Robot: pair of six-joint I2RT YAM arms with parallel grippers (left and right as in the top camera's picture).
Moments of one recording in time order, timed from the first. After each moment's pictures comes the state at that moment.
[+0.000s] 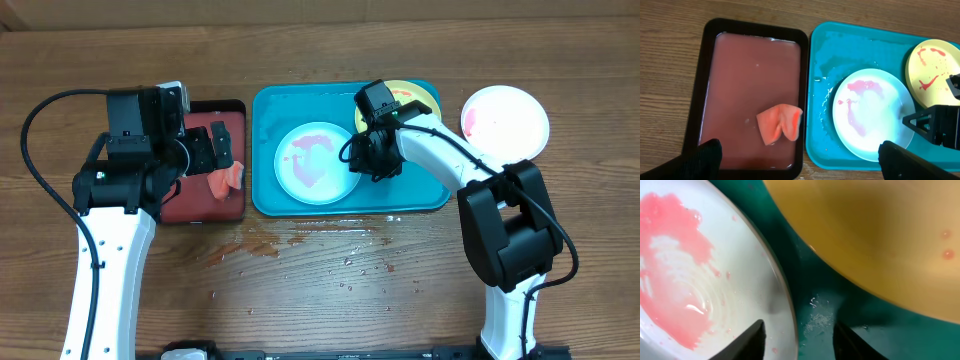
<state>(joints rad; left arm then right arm) 0.02 1.31 1.27 -0.87 0.11 -0.18 0.44 2.10 1.50 -0.77 -0.17 0.56</state>
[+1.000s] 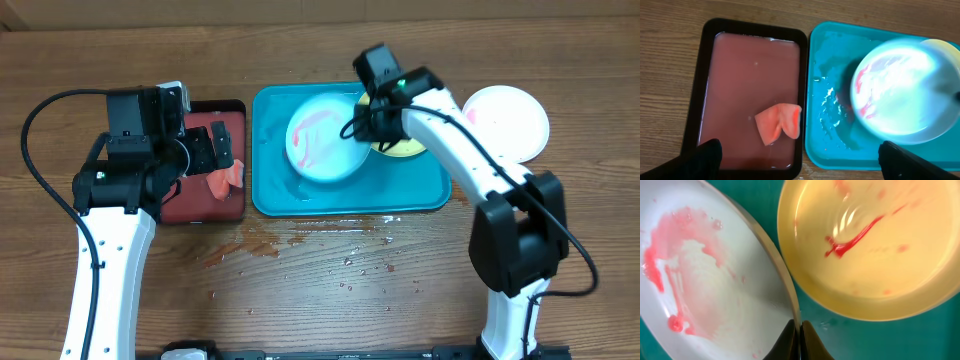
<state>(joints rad) 0.02 1.31 1.27 -0.87 0.11 -0.18 0.44 2.06 1.79 -1.00 0.05 0.45</state>
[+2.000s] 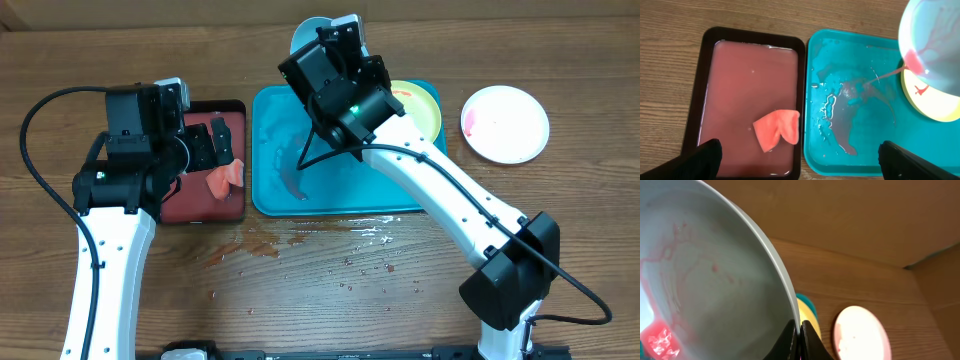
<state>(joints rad) 0.02 1.31 1.27 -0.84 0.11 -0.18 0.71 1.98 1.93 -0.88 0.91 0.27</state>
